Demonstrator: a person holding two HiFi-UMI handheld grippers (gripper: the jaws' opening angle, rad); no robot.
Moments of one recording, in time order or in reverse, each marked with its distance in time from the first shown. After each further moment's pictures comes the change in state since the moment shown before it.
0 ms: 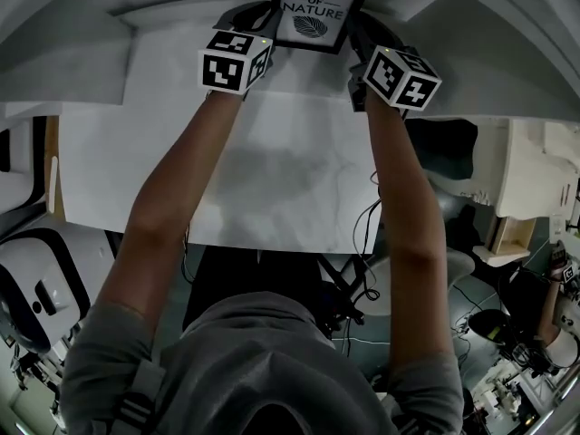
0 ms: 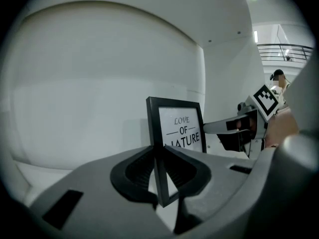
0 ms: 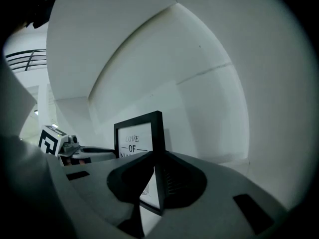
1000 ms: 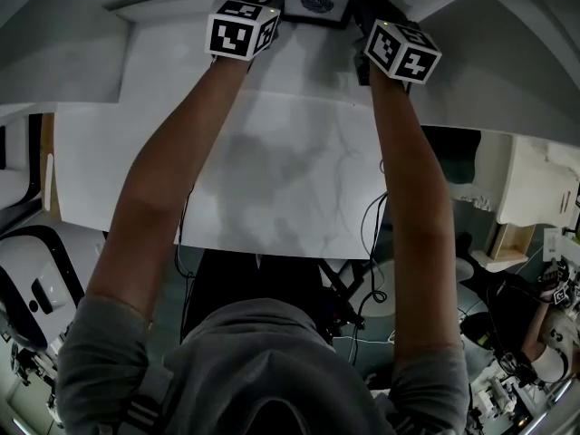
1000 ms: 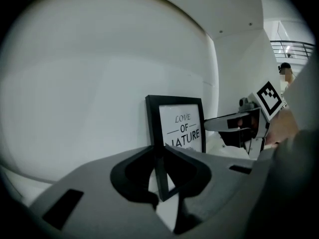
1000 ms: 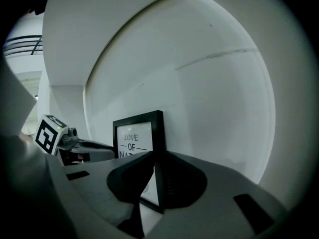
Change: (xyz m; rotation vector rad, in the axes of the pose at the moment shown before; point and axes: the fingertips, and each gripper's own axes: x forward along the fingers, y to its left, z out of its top) left arm 0.054 0.031 0.004 0.016 0.003 0.013; right arm 0.051 -0.028 0.016 -0.116 -0.022 -0.013
